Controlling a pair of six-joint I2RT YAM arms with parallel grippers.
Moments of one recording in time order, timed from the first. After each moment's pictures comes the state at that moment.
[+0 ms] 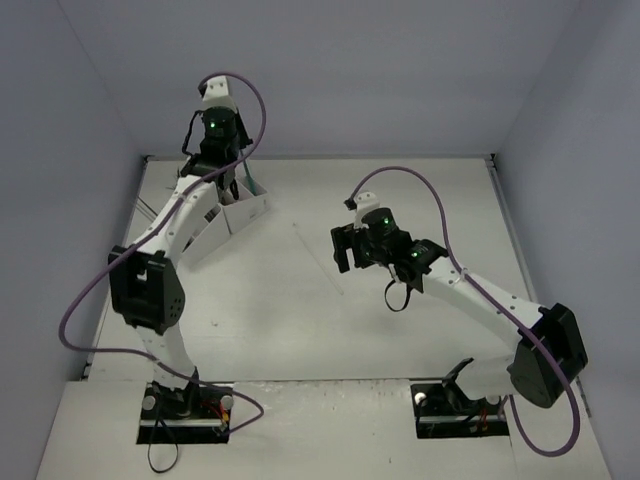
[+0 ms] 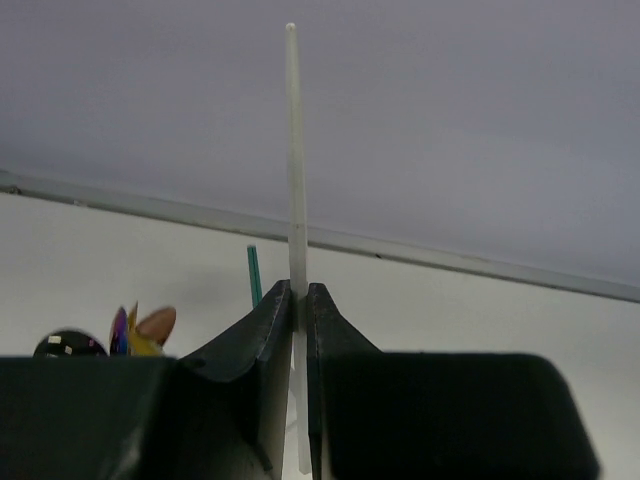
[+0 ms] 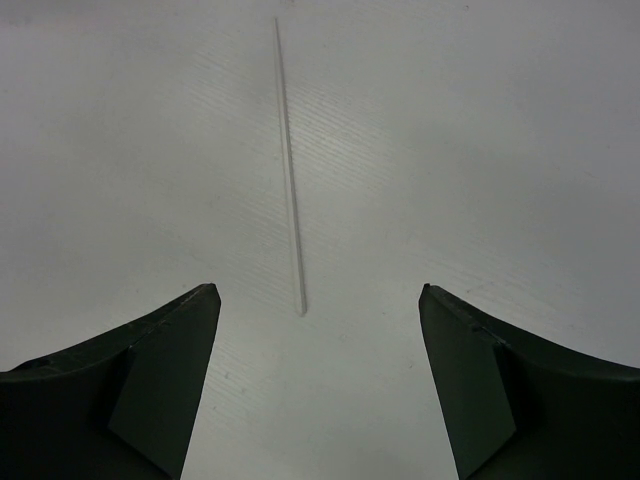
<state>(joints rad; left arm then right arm) -0.27 1.77 1.68 -0.07 -0.30 -0.28 0.68 1.33 0.97 -0.29 0.09 0.21</state>
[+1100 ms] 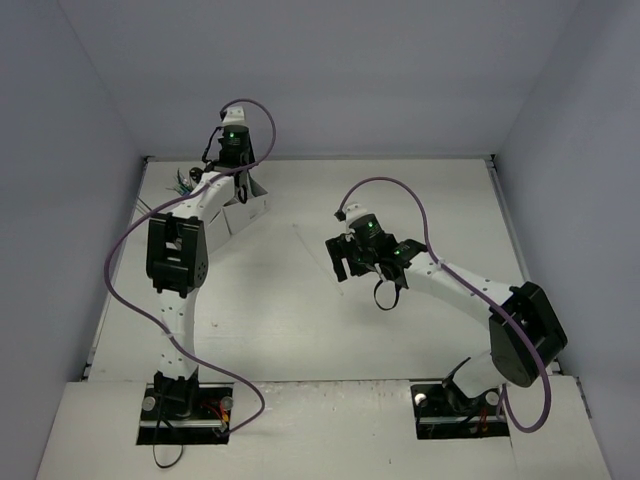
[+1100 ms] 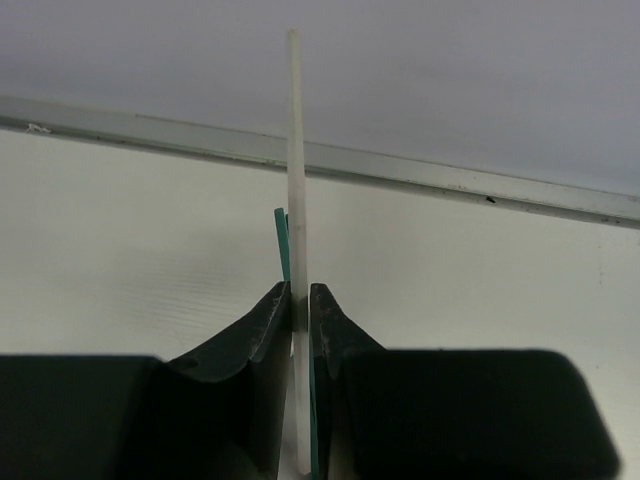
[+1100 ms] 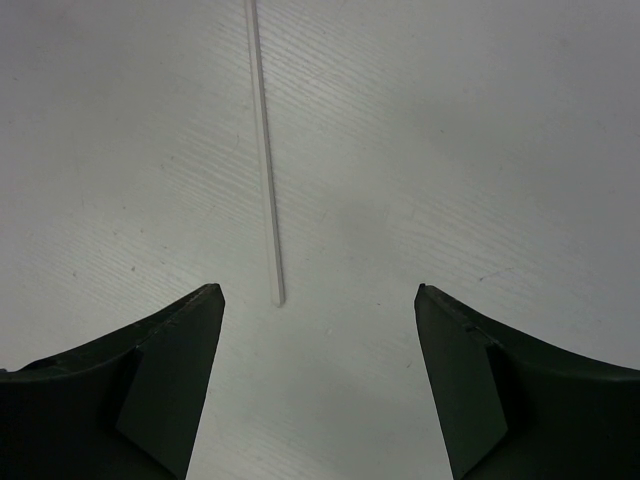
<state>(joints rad) -0.20 2.21 1.89 -0.10 -0.27 -0.23 0.68 1.48 0.96 -0.29 0.09 0.18</state>
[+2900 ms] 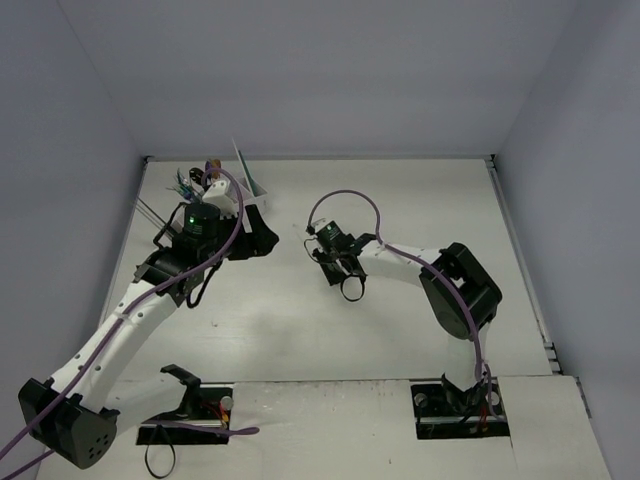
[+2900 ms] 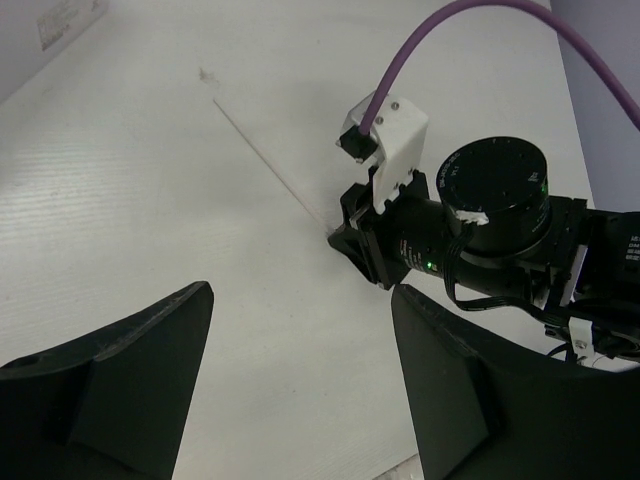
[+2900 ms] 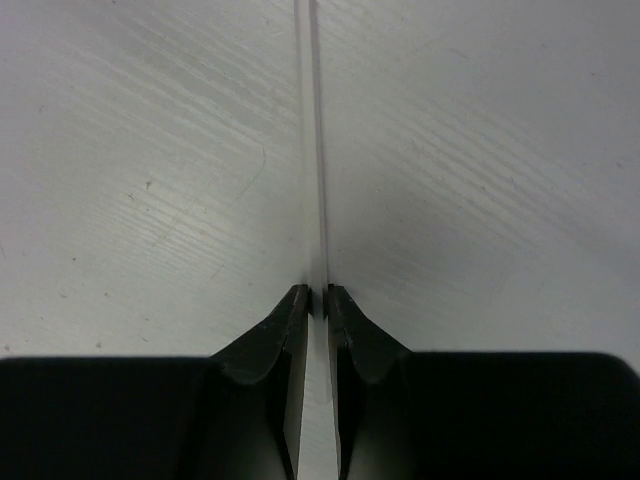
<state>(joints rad) -0.45 1.04 1.03 -0.48 0.08 -0.53 0.74 1.88 1.15 -0.34 0.08 0.19</state>
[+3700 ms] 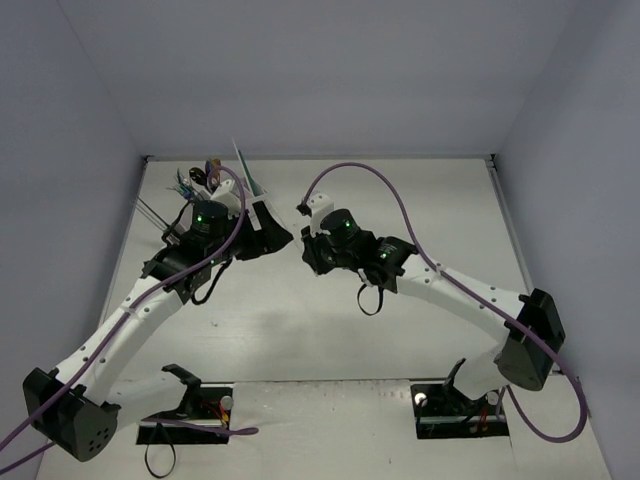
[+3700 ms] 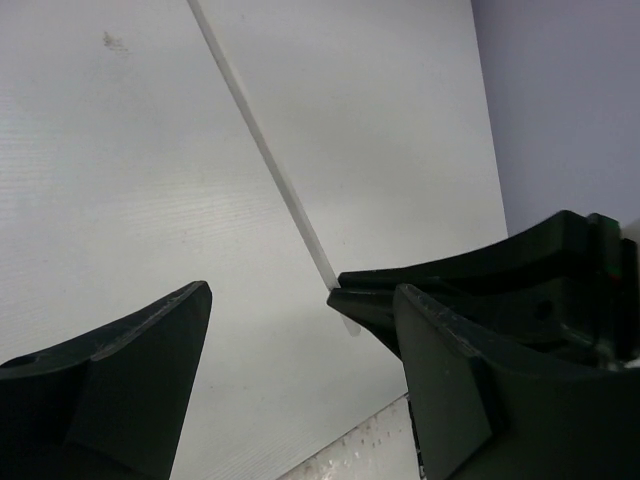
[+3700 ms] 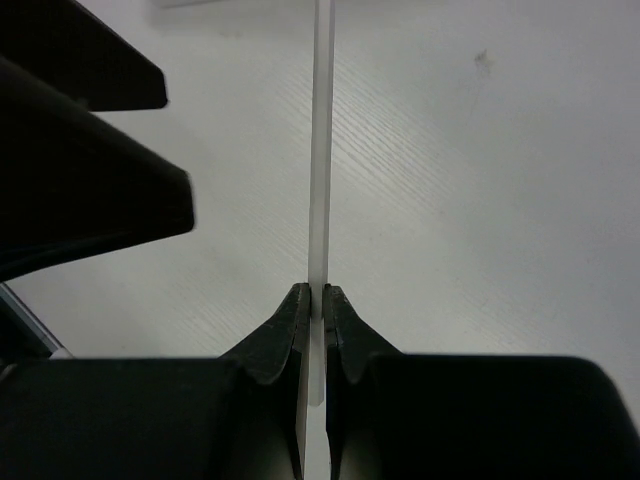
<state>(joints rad) -0.48 1.08 1.03 -0.42 0.16 -0.70 0.90 1.46 1.19 -0.32 0.06 0.23</state>
